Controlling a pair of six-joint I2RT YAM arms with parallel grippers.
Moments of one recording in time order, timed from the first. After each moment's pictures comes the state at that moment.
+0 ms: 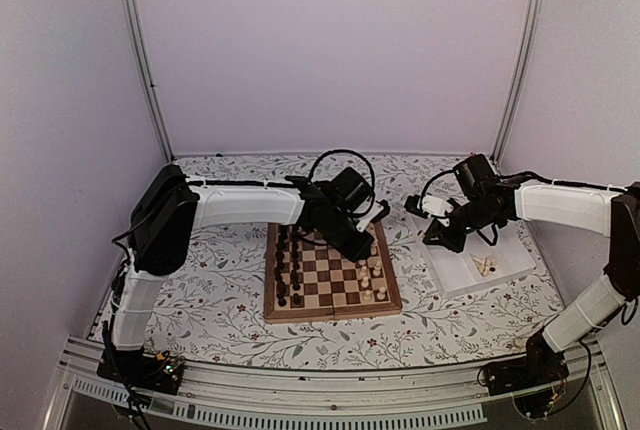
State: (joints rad) left arm -0.97 2.25 1.79 -0.54 0.12 -0.12; right arm 0.43 1.50 0.94 -0.46 -0.27 -0.70
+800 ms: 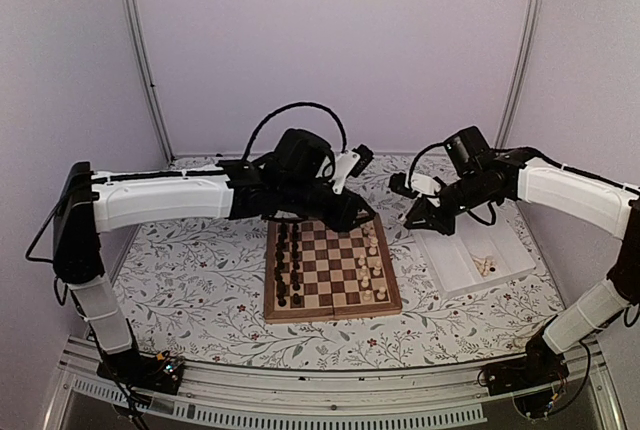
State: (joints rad) left arm -0.98 1.83 1.48 -0.26 0.12 -0.18; right arm 0.53 1.48 1.14 -0.62 -0.39 -0.71
